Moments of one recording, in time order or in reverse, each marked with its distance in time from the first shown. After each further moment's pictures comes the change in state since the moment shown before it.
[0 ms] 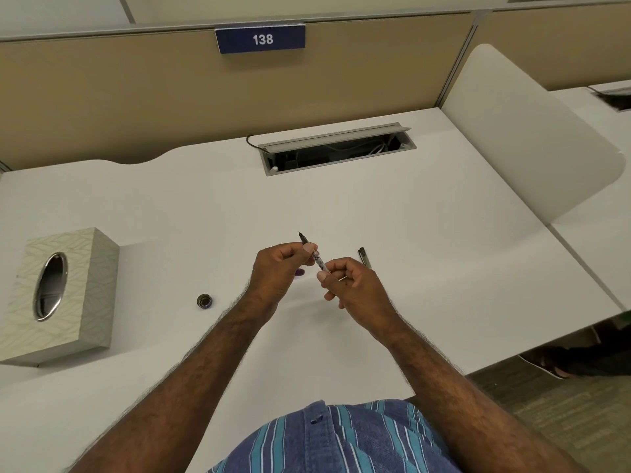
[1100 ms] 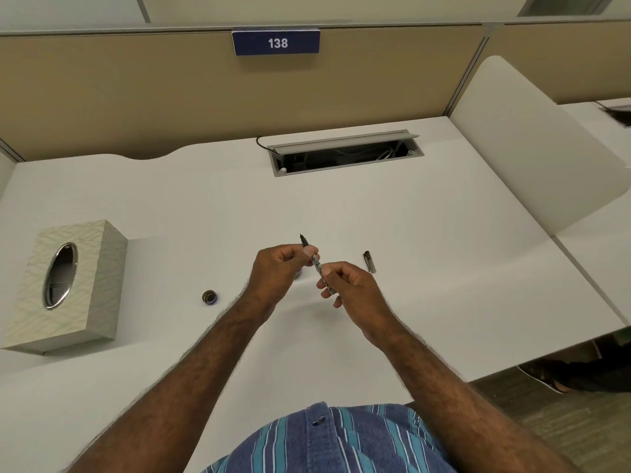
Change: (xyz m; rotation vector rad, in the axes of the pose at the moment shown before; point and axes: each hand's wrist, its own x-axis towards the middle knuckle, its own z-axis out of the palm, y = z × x) left_hand -0.005 0.000 -0.013 0.044 -0.011 0.064; right_hand 0.000 -0.006 0.013 0.059 -0.067 0.041
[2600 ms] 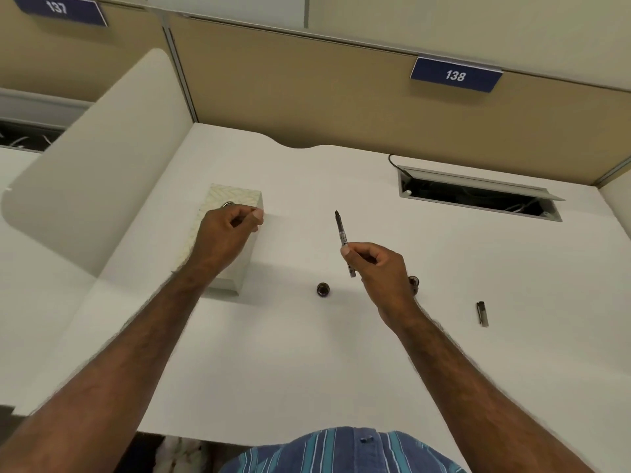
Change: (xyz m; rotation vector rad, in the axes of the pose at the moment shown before) left_hand -0.053 0.005 -0.307 0.298 0.558 0.113; right_hand 0.043 -0.067 0.179 -0.057 -0.107 -0.160
